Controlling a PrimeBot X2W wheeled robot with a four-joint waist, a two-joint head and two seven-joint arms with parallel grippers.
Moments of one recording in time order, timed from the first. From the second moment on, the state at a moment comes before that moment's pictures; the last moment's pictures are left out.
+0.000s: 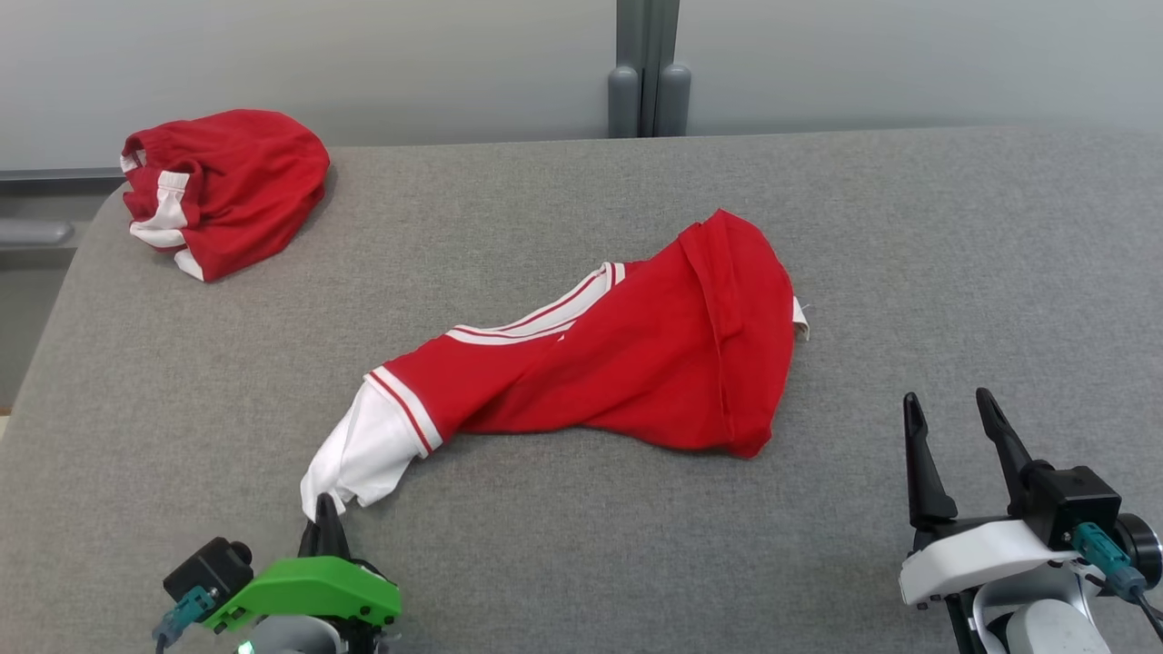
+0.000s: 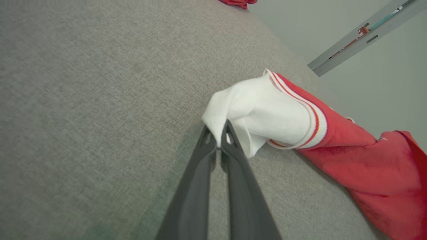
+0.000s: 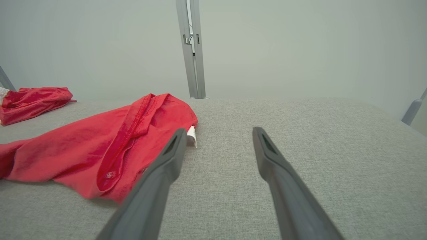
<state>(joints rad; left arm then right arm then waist) -0.16 0.05 -0.19 0.58 -0.89 0.10 -0.26 -0.02 -0.05 -0.07 0.19 0.08 0.13 -0.26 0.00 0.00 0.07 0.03</state>
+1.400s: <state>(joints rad) -0.11 0.05 -0.25 0.20 -0.66 0.13 -0.26 -0.32 -0.05 -0.01 0.67 -0.04 0.13 -0.26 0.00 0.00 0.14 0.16</state>
